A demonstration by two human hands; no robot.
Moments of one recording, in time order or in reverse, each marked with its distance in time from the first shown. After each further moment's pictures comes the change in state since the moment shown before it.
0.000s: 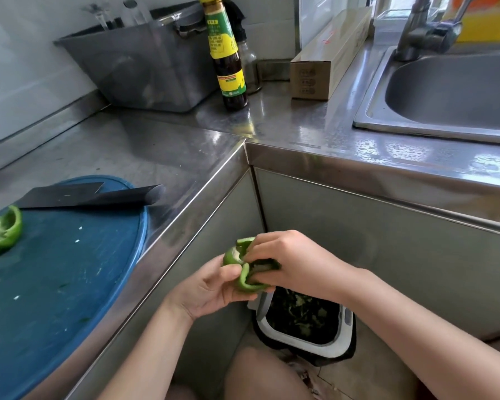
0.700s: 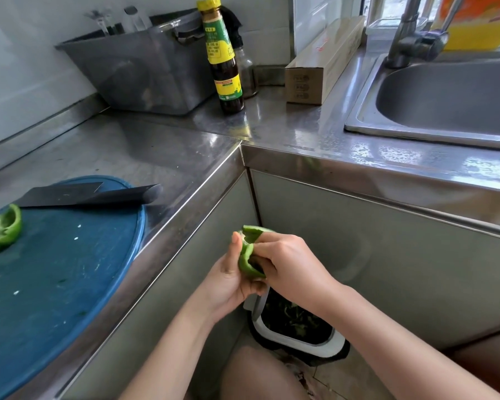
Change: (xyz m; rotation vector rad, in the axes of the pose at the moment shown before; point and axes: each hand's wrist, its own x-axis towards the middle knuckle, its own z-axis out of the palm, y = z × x) left_hand 0.023 -0.013 0.036 0.065 0.300 0.134; right_hand -0.008 -0.005 0.018 -0.112 0.199 0.132
